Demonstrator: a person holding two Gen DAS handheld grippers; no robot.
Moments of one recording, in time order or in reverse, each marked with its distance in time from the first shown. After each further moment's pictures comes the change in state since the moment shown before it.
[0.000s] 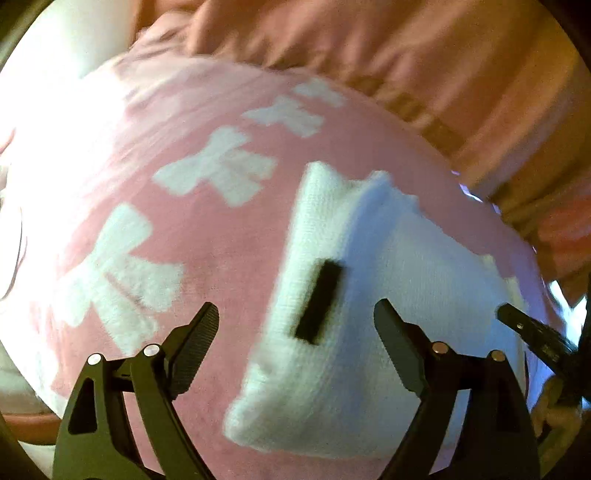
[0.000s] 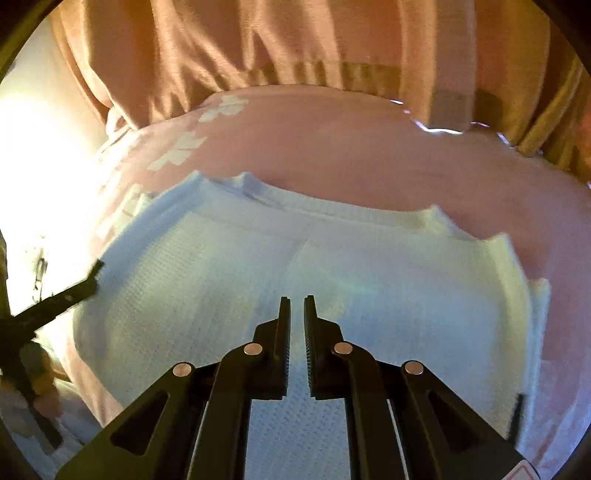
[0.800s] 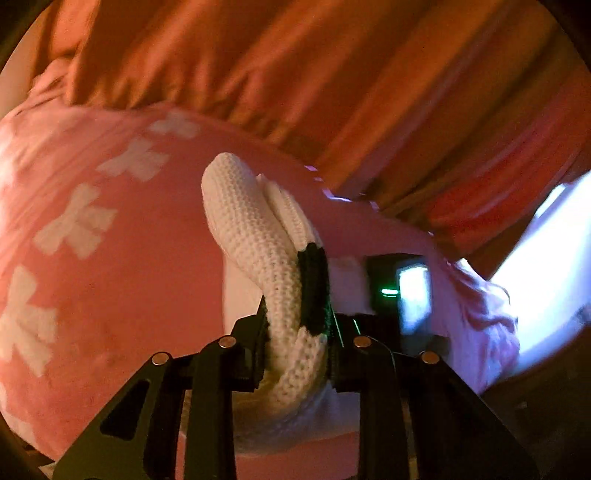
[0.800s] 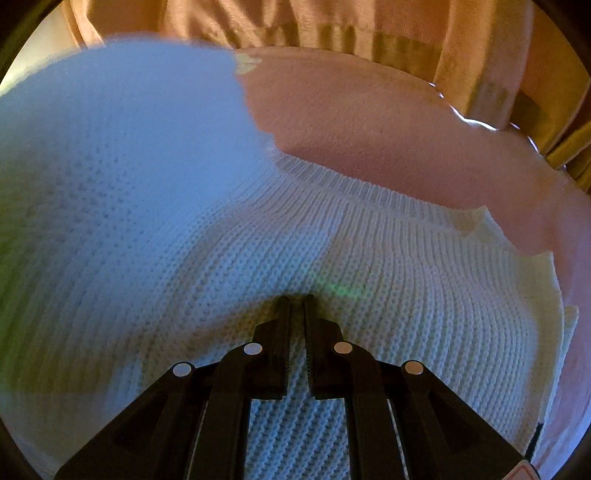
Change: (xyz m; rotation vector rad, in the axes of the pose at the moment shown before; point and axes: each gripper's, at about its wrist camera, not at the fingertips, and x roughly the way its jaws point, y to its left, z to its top) left arm -0.064 -0.117 0.005 0.202 -0.057 -0.404; right arm 0.046 0.016 0.005 -0.083 0.110 -0.037
